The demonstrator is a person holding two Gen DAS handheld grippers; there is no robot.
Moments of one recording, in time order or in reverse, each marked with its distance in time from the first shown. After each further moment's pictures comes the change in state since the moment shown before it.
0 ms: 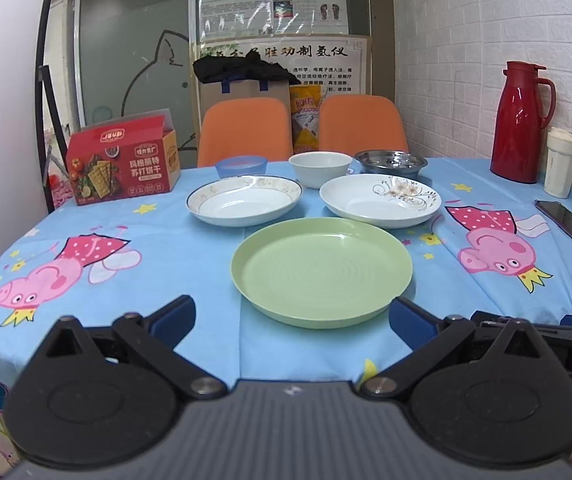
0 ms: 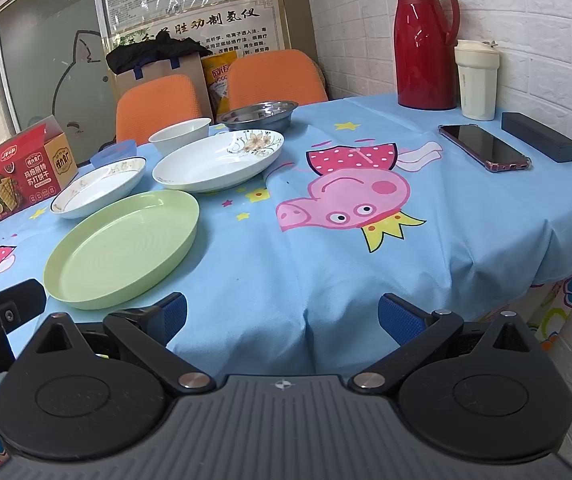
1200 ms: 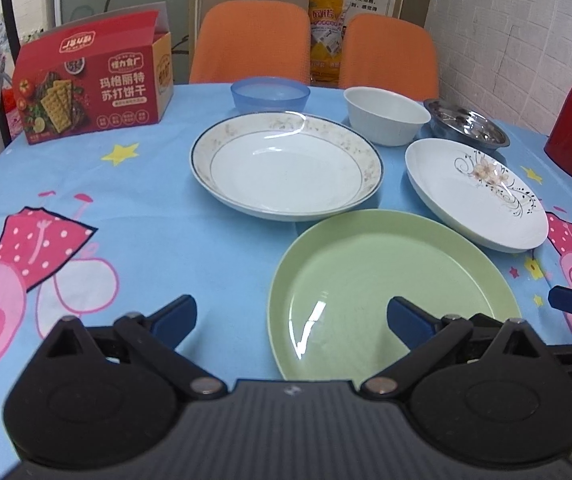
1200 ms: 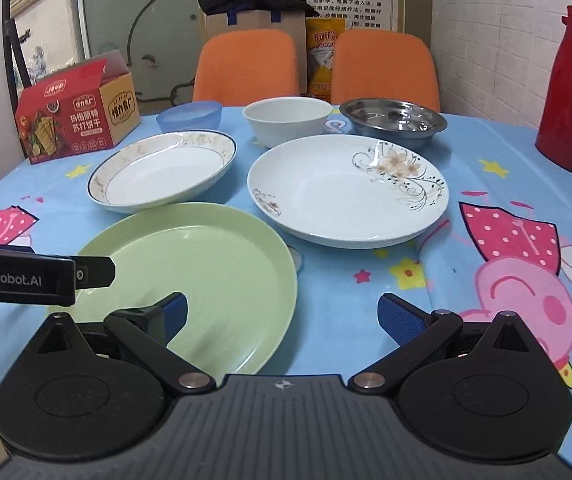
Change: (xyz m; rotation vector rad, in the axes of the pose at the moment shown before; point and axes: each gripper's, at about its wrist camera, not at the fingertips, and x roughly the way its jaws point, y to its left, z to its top) left arm 0.169 0.090 0.063 -0.098 0.315 -0.089; right arm 0.109 0.093 0.068 -0.263 0.120 0.167
